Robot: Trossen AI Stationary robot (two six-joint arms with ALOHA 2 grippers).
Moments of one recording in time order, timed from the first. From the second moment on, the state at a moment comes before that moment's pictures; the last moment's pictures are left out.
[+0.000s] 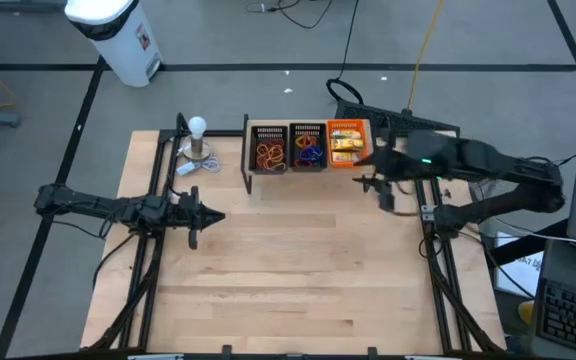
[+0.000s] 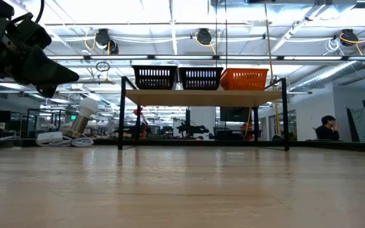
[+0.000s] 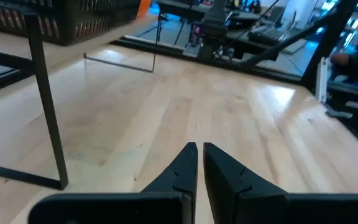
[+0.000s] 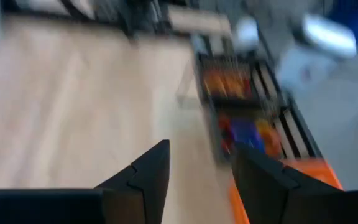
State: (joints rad) left arm -0.15 0.24 0.01 0.03 -0.21 -0.22; right arm -0.09 1.05 1.32 -0.80 0.09 -0.18
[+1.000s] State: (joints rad) left arm -0.18 0.14 0.12 0.17 -0.34 0.15; right arm 0.04 0.43 0.10 0.50 0.11 0.10
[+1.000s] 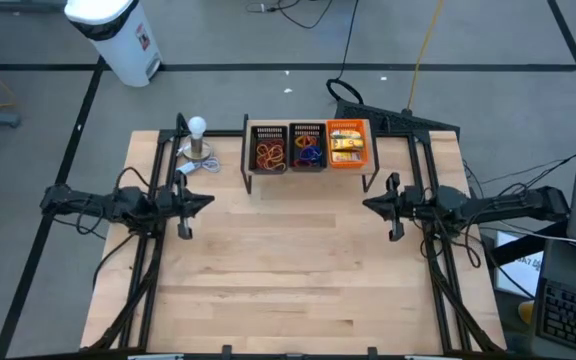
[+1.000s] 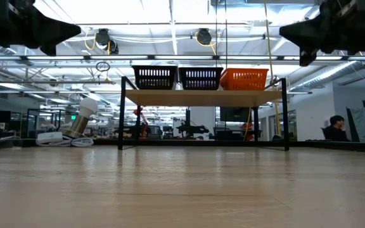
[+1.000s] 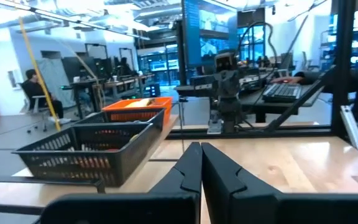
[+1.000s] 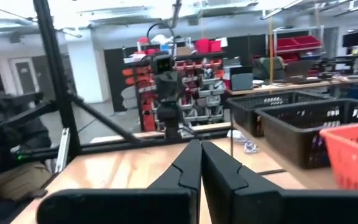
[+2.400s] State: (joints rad) left arm -0.33 0.12 0.01 0.11 -0.37 0.05; right arm -0.01 0.40 0.02 0.56 0.10 0.13
